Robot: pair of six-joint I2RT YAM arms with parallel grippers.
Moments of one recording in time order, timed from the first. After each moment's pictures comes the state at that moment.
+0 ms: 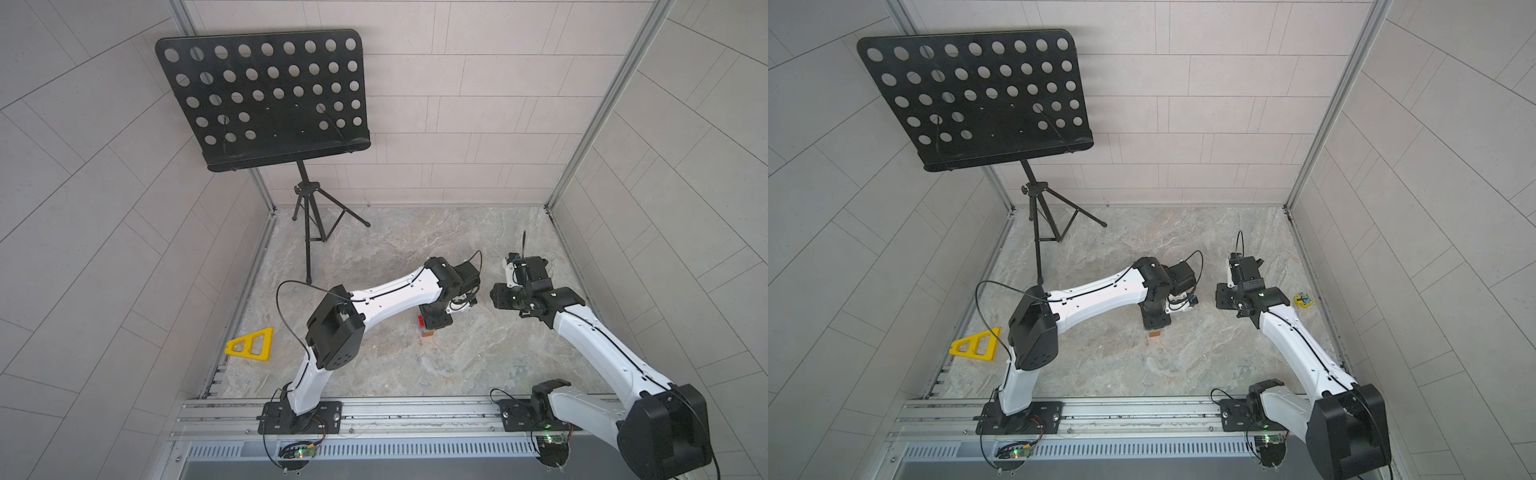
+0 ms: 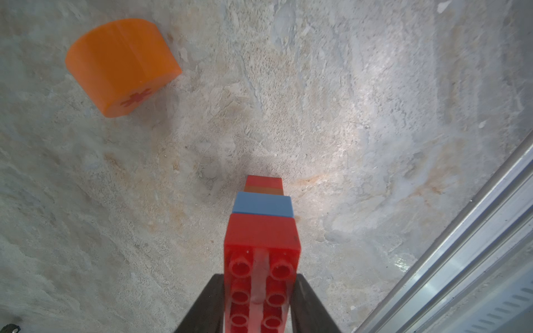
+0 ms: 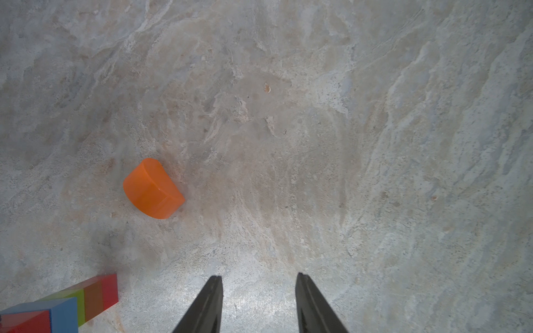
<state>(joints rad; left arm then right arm) -1.02 2.05 1.82 -1.30 -0.08 0.29 0.18 1.09 0.77 -0.62 -0.02 0.27</state>
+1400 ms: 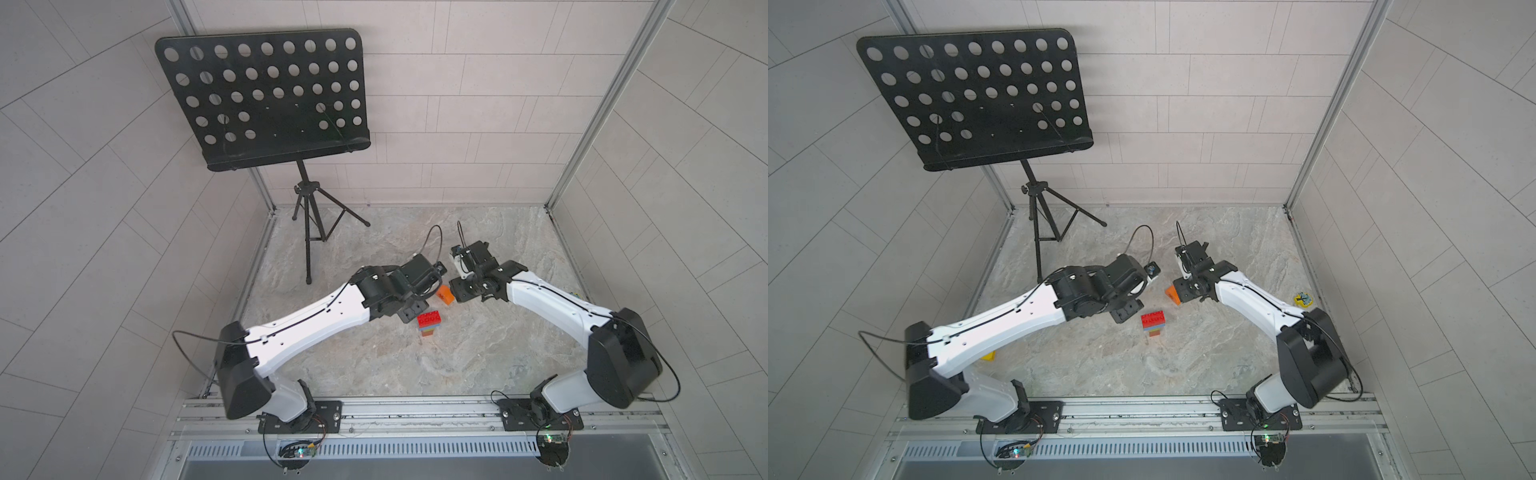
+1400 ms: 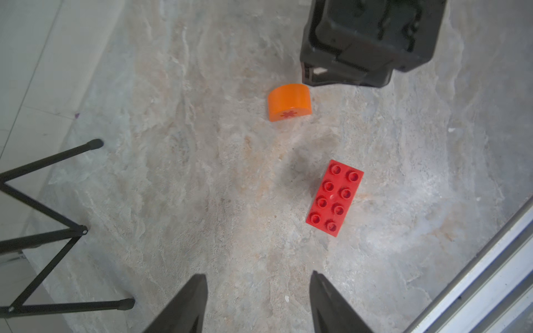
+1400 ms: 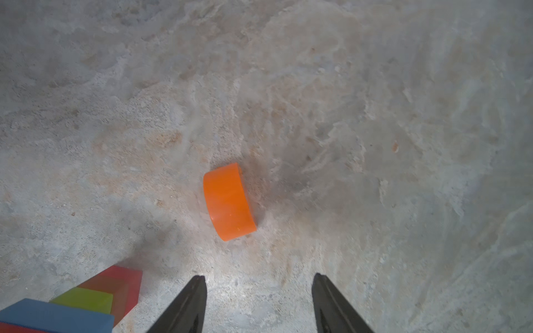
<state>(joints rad) -0.98 1.40 1.34 -0.95 -0.30 0.01 0.49 1.53 1.08 -0.63 0.07 0.08</state>
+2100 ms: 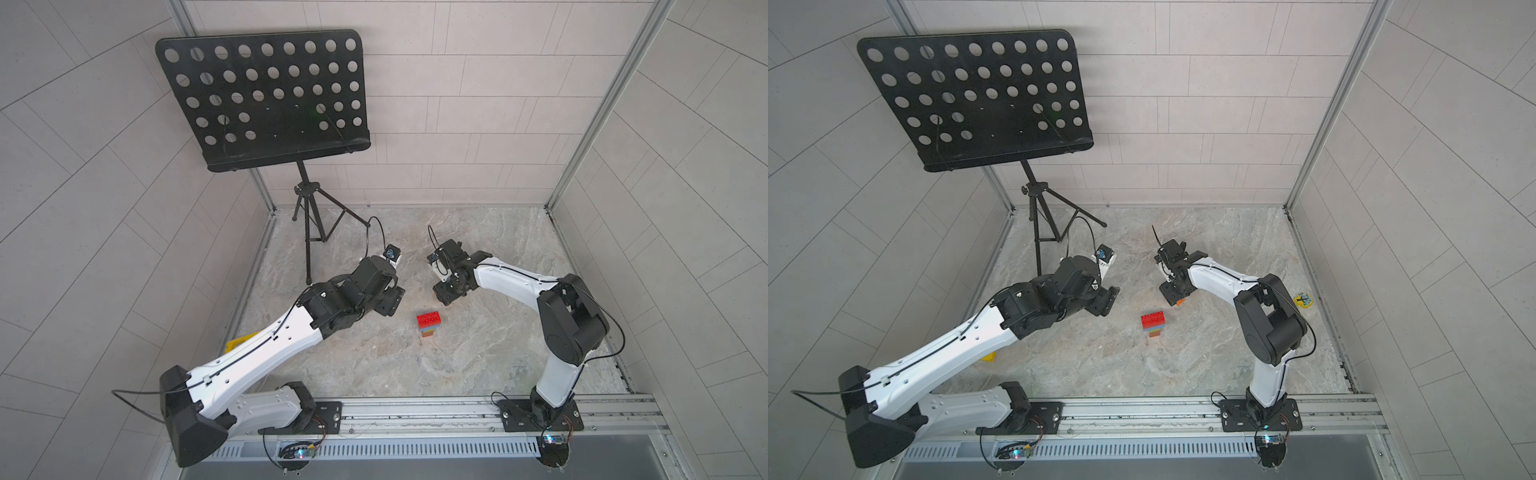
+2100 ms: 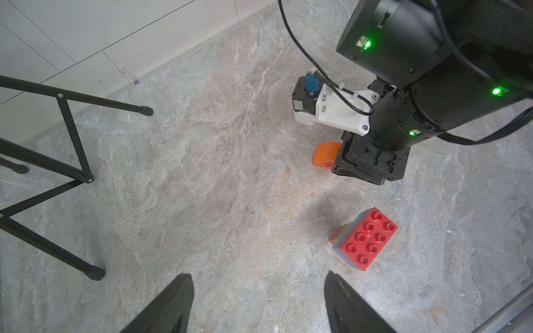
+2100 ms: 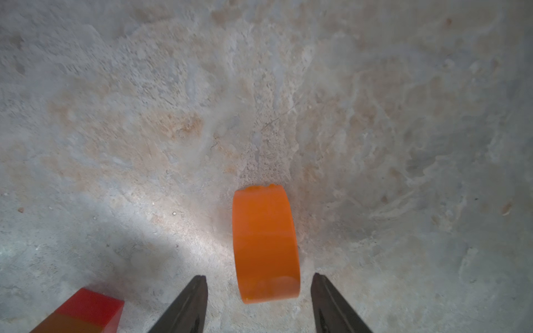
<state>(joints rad) -0.86 1.16 1.13 -0.76 -0.30 -0.17 0.53 1.80 1.23 -0.70 0.02 -0.04</state>
